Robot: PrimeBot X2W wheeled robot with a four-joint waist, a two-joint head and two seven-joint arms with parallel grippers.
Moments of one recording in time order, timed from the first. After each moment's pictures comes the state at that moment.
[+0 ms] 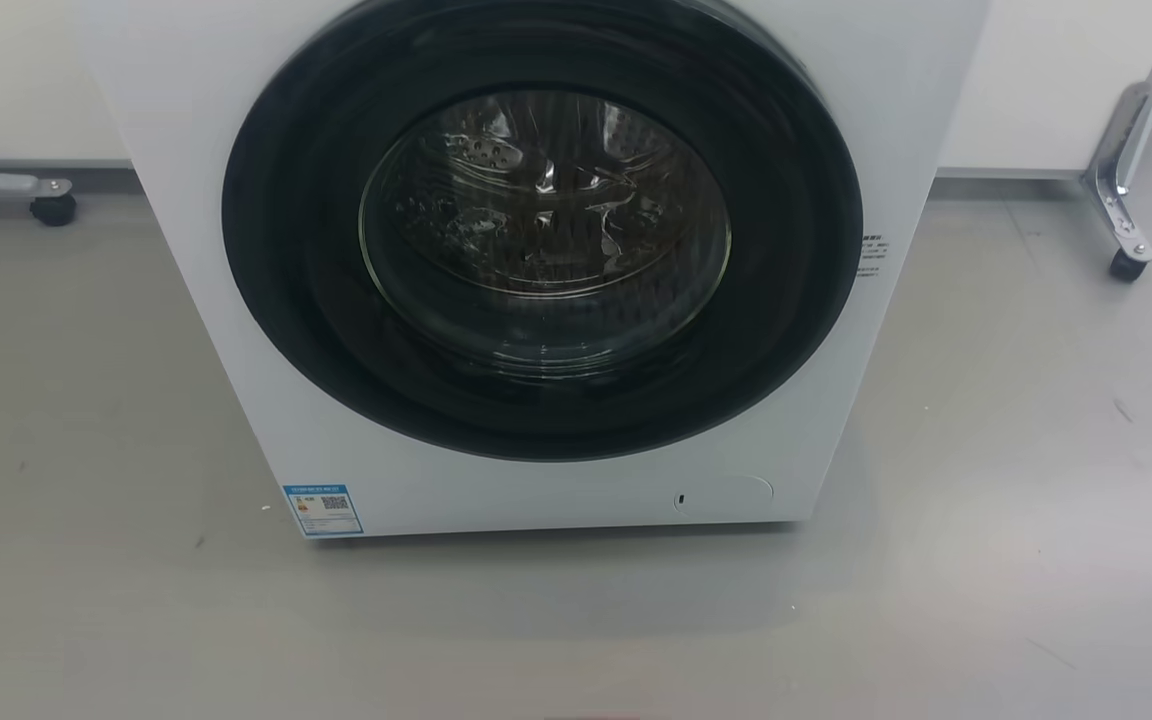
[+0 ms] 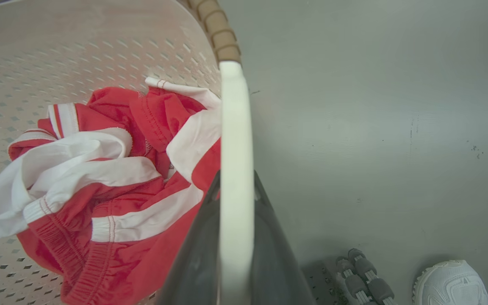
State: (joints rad) left arm -0.25 0.06 -0.82 1.13 -0.84 0.06 0.06; right arm -0.36 -0.07 1.19 1.06 1.23 -0.13 0.03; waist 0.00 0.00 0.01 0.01
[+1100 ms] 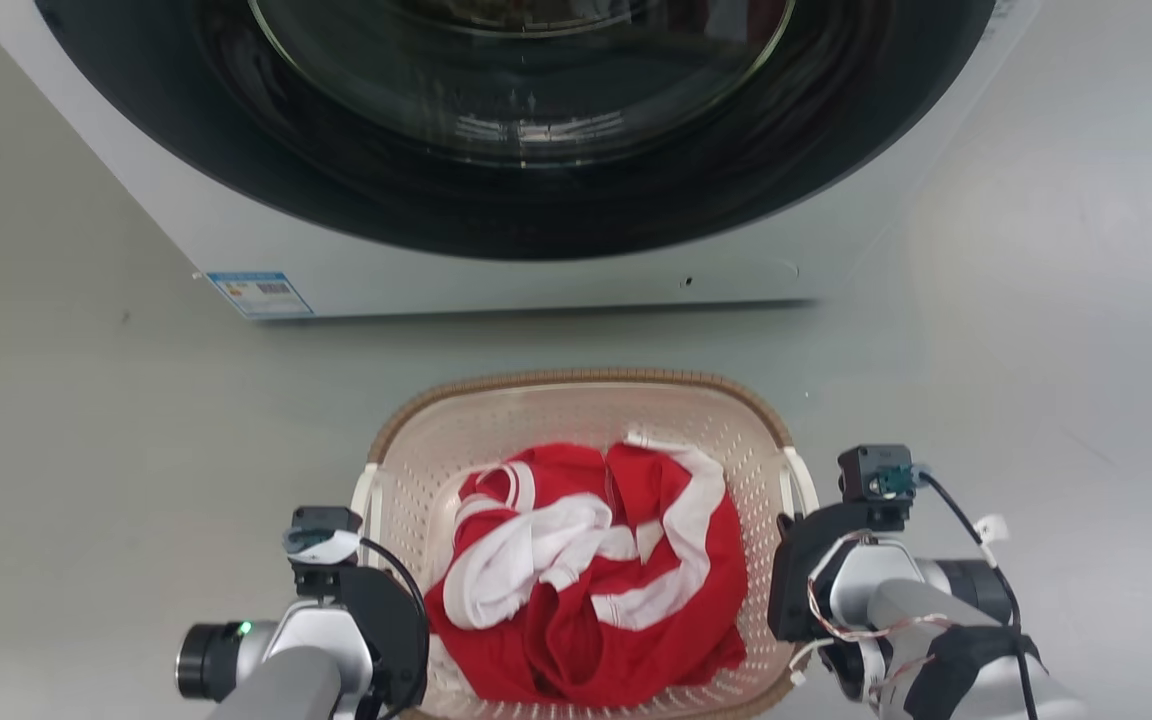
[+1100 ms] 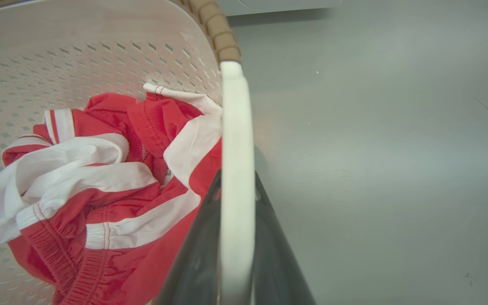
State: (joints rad) left arm -0.67 0.08 -0.78 1.12 -0.83 0.08 0.04; right arm -0.83 -0.07 1.17 1.12 1.20 -0.13 0.01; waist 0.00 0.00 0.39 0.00
